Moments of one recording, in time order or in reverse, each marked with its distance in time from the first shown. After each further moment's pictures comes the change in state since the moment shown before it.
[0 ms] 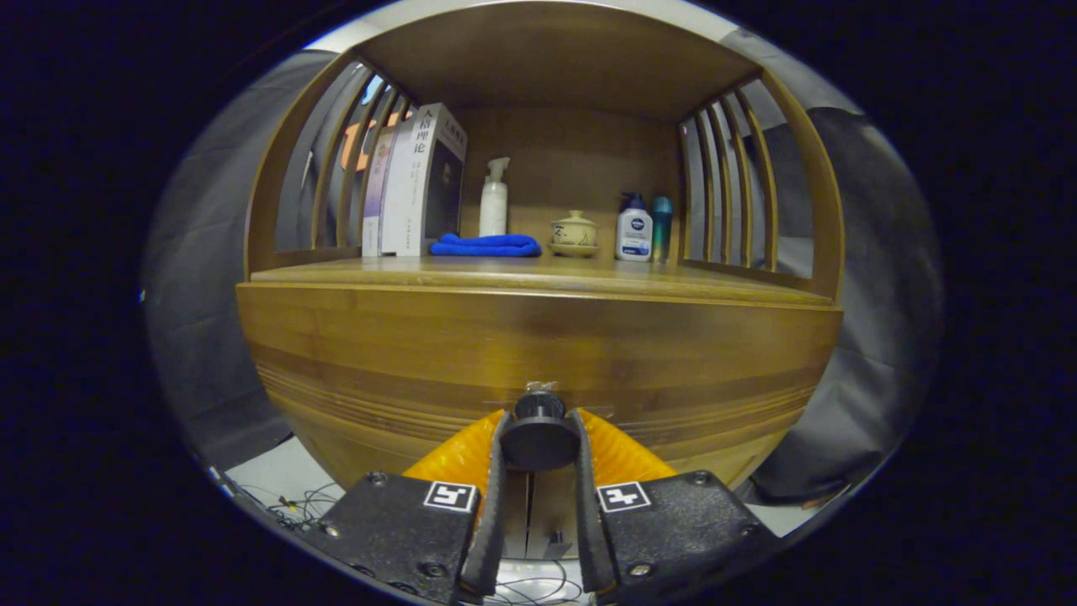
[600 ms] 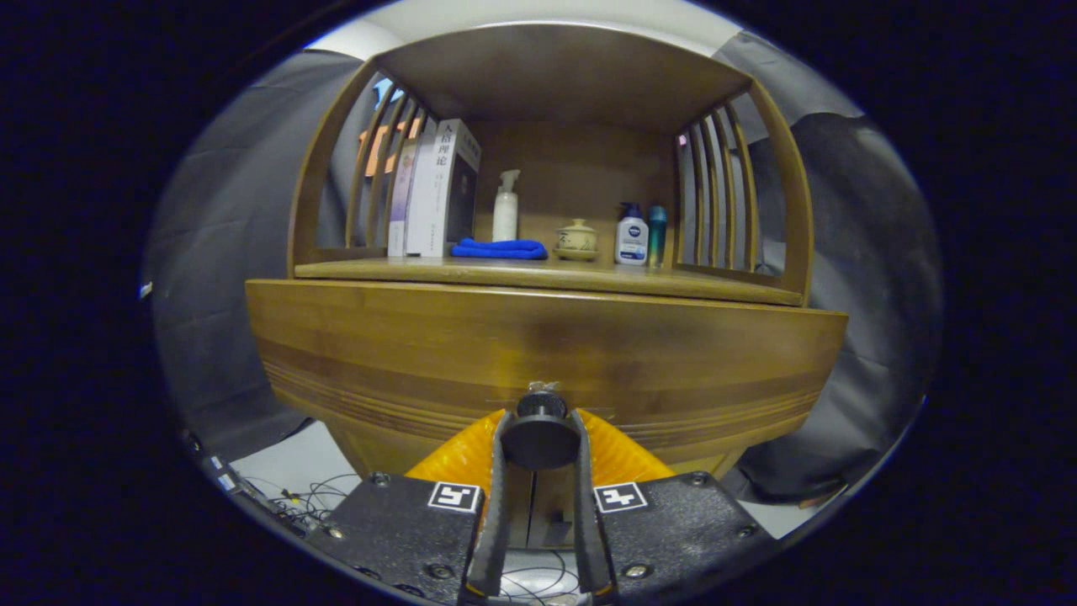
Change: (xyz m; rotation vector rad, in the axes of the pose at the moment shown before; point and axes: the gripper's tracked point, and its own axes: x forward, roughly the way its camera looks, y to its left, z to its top) arm -0.068 0.003 -0.021 -0.009 -0.021 0.023
